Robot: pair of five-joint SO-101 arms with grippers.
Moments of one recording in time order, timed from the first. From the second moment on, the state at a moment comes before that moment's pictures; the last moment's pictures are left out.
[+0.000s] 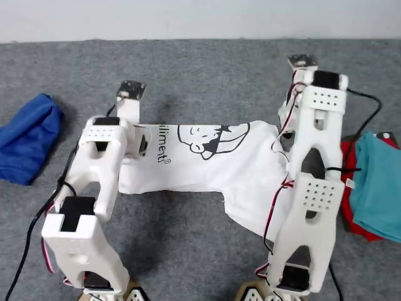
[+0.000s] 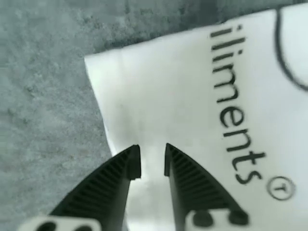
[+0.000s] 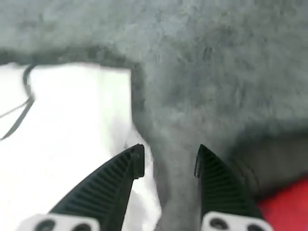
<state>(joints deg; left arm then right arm) -2.9 17.4 12.1 59.2 -2.3 7.5 51.1 -59.8 100.4 15.3</state>
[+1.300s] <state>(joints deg) -2.7 28.7 0.5 56.0 -2.3 10.4 27.0 -13.8 97.1 25.6</state>
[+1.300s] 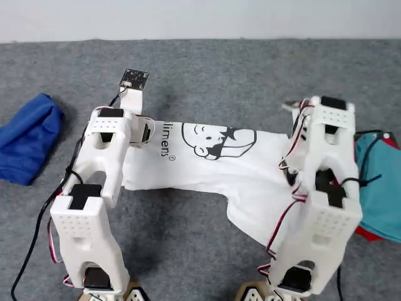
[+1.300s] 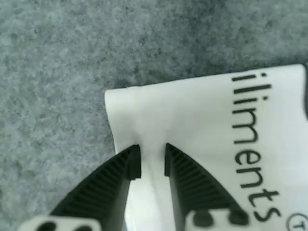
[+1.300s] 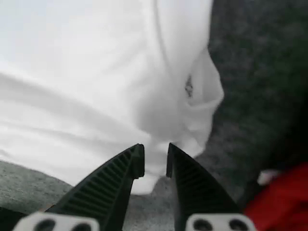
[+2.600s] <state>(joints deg) -4.2 16.0 -26.1 99.4 -2.5 10.7 -28.6 57.0 90.4 95.6</state>
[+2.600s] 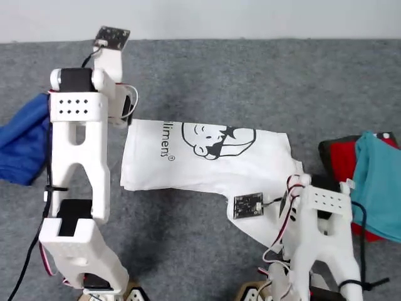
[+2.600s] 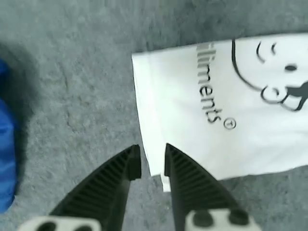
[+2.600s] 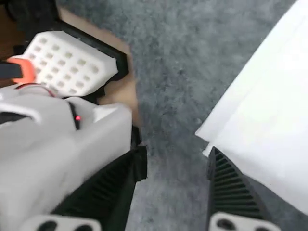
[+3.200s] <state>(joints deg) -11.3 16.0 -17.5 99.4 -9.2 10.8 -30.5 72.5 63.6 98.2</state>
